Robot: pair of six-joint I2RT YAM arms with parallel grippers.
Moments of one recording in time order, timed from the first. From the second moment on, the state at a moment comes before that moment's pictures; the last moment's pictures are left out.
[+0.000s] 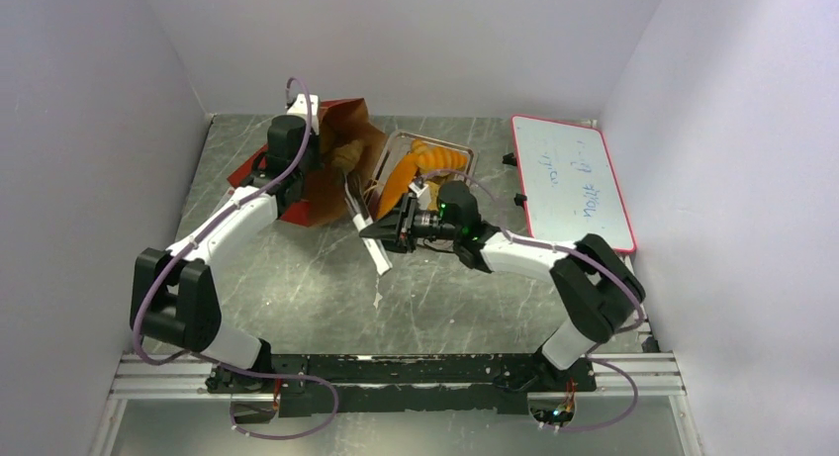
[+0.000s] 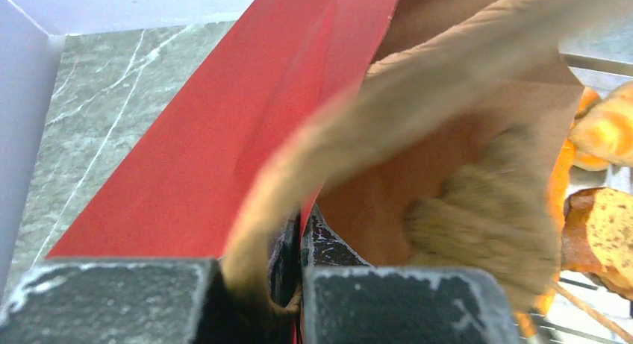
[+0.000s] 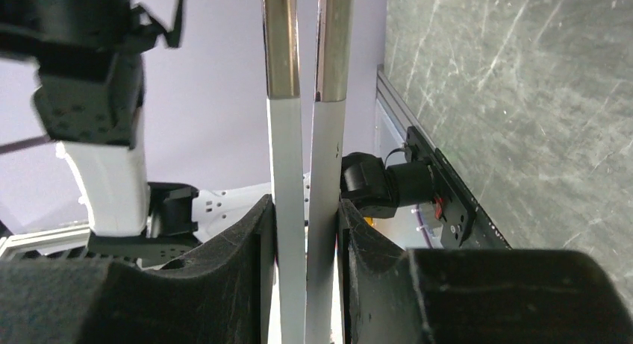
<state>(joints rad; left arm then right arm) -0.31 1.47 1.10 0.00 -0.28 -0.04 0.73 1.62 0.81 0.60 -0.67 1.47</state>
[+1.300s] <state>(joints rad) -0.30 1.47 1.12 0.01 -0.26 -0.07 0.44 1.38 0.45 0.42 -0.60 1.31</state>
